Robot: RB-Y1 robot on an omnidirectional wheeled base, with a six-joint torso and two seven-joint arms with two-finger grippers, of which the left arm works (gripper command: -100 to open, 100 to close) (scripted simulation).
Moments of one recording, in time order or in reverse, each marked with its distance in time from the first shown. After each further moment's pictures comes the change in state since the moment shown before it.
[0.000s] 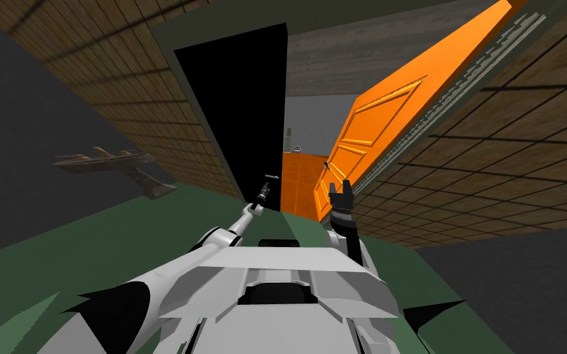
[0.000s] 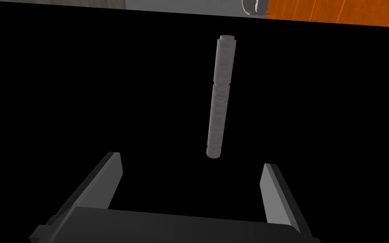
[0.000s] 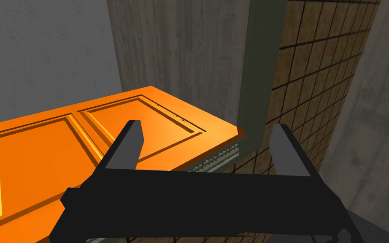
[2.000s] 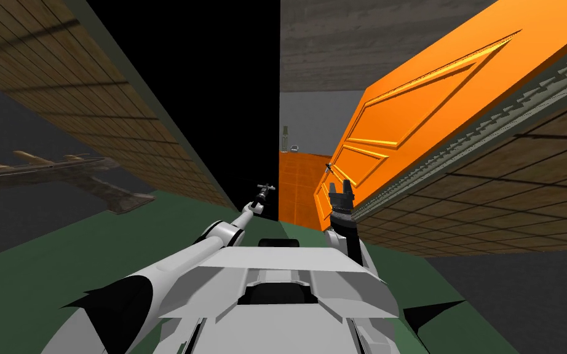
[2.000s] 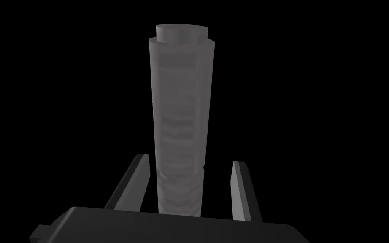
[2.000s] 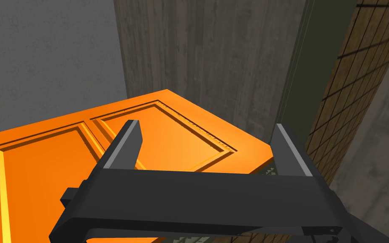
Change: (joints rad) arm -0.091 0.003 0.010 0.156 0.020 -0.011 -0.007
